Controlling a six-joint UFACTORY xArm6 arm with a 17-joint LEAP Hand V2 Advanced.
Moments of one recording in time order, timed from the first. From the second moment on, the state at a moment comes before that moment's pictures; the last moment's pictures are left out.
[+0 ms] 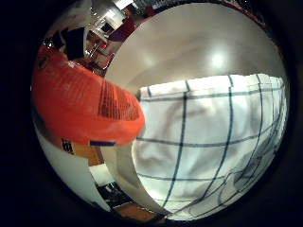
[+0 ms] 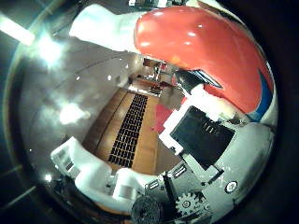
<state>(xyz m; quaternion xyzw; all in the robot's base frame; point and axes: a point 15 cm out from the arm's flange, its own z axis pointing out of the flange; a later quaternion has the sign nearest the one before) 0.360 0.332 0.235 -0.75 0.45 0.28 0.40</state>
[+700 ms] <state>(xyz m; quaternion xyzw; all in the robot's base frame) 0.362 0.319 0.250 -0.76 0.44 0.25 0.40</state>
